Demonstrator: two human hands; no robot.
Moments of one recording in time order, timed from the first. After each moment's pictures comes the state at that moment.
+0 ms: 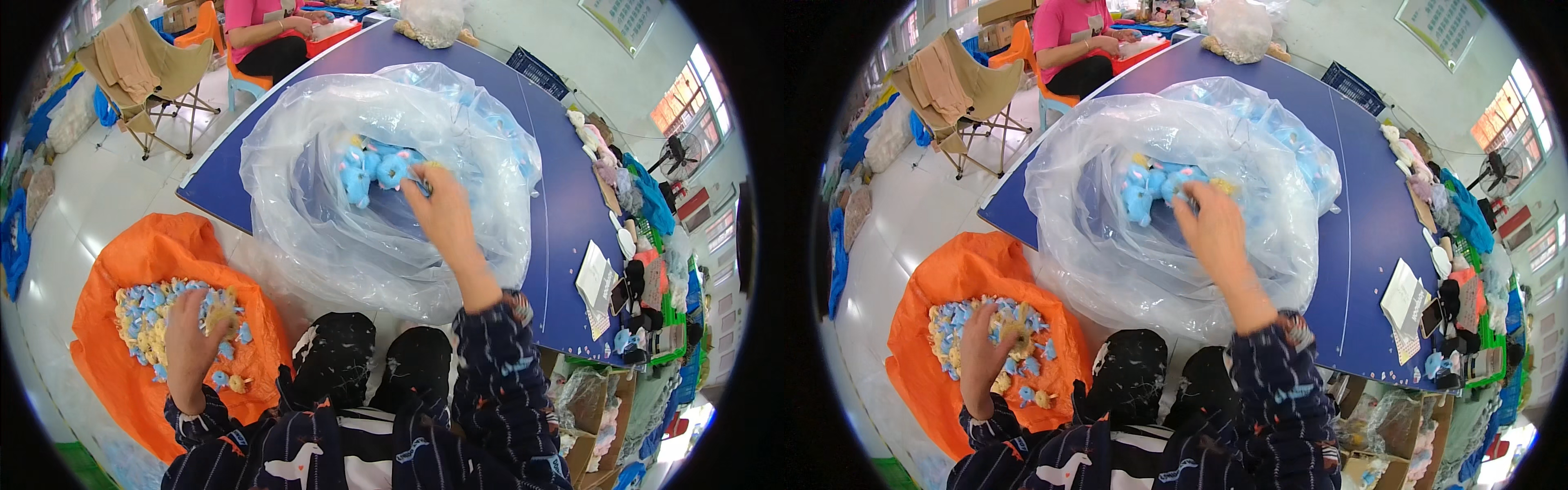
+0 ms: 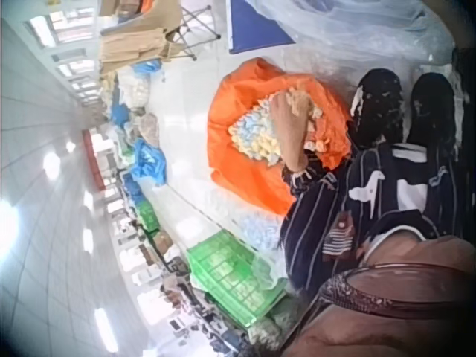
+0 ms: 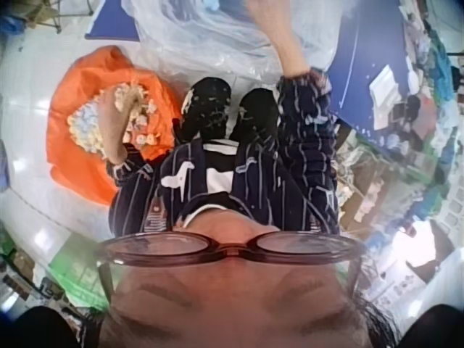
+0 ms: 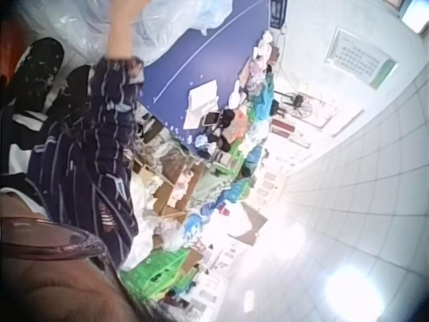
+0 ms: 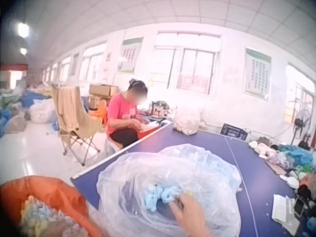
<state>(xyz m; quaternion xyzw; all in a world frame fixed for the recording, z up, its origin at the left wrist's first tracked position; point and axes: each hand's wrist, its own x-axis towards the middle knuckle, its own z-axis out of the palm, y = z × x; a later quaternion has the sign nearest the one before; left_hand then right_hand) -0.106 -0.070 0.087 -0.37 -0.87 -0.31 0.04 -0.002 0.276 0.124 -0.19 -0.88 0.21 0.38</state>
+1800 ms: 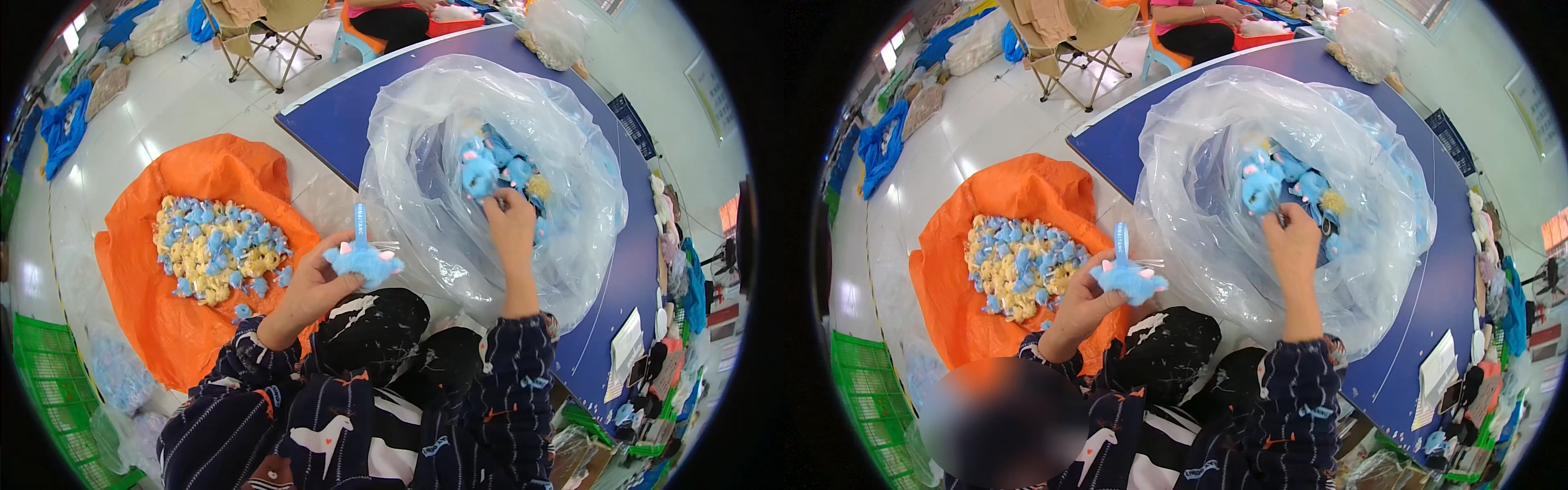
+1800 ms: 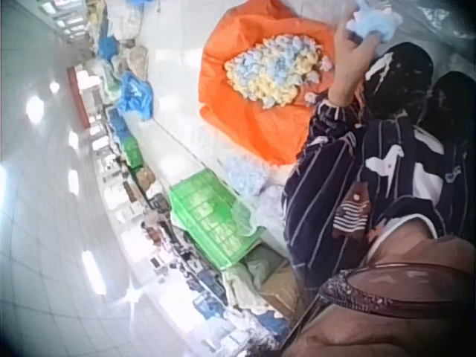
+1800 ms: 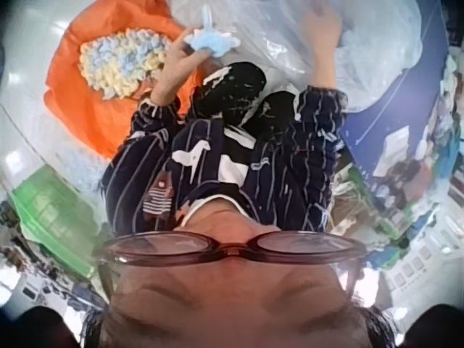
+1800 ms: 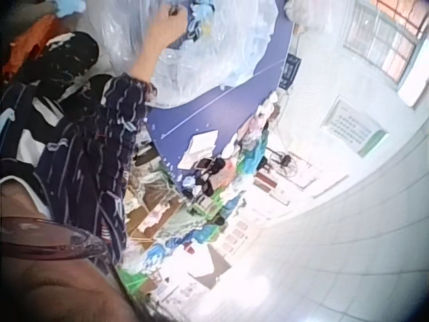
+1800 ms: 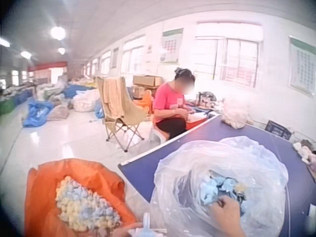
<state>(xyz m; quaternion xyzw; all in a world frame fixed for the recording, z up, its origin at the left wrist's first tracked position) -0.076 -0.019 0.054 -0.23 -0.48 -0.79 -0.31 -0.025 0.264 0.082 -0.26 -0.87 0.30 0.29</state>
